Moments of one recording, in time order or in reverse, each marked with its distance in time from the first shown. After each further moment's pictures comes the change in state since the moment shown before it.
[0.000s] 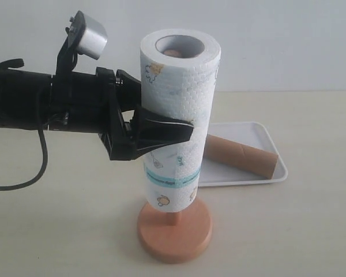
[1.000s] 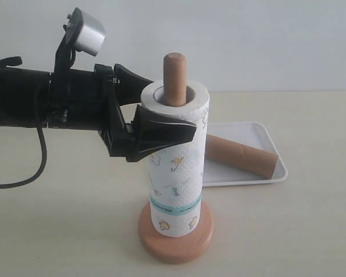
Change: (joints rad) left arm 0.000 0.000 0.000 -0.014 0.002 0.005; right arm 0.000 0.000 0.000 0.000 0.000 0.000
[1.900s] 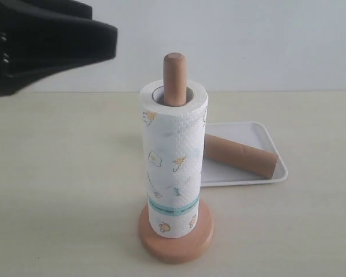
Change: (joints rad) left arm 0.000 -0.559 0.000 0.414 -0.124 -0.663; right arm 0.000 0.000 0.000 0.000 0.000 0.000
